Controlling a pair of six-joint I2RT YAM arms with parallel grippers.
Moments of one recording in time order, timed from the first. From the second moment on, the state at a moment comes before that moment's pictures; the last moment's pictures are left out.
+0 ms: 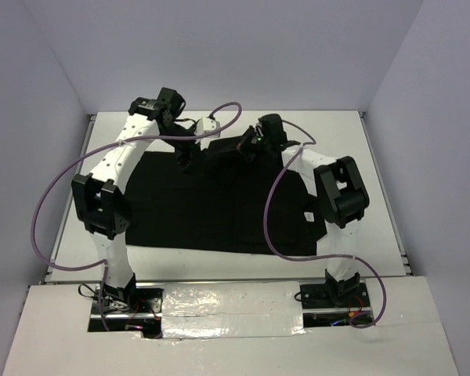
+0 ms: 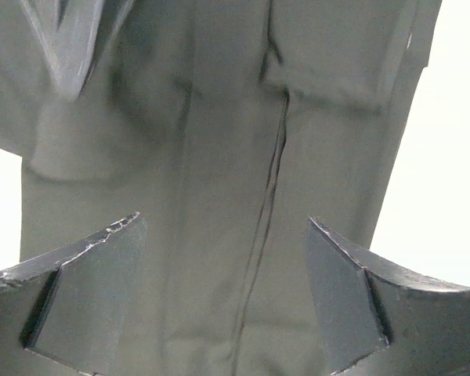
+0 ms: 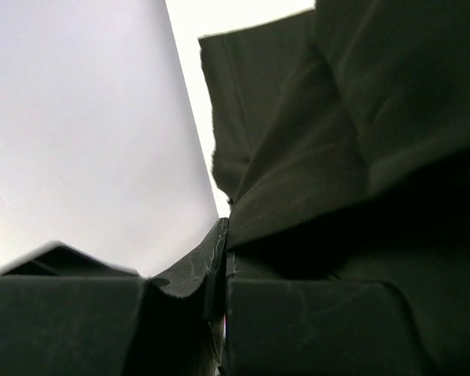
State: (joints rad) left arm -0.29 1.94 1.98 -1.28 0.69 0.92; right arm 0.40 2.04 1.43 0.11 -0.56 1.23
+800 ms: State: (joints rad) left arm -0.47 1.92 1.53 -0.62 0.48 1.14; right arm 0.24 2.33 1.89 -0.20 -0.60 0.75
